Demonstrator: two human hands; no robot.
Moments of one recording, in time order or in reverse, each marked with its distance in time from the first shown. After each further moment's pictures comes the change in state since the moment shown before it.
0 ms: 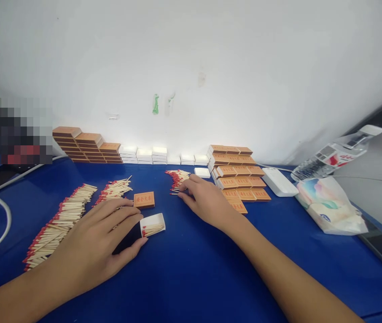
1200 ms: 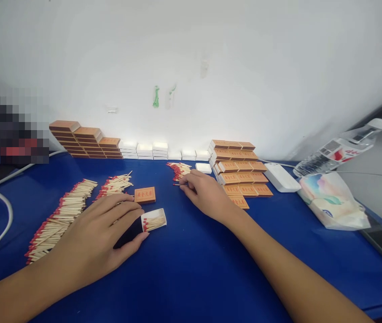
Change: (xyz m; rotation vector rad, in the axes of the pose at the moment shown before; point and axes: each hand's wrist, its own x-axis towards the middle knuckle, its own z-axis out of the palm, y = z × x) left_hand 0.000 0.000 0.001 0.001 0.007 0.002; right_hand 0.004 0.009 0.007 0.066 0.060 -0.009
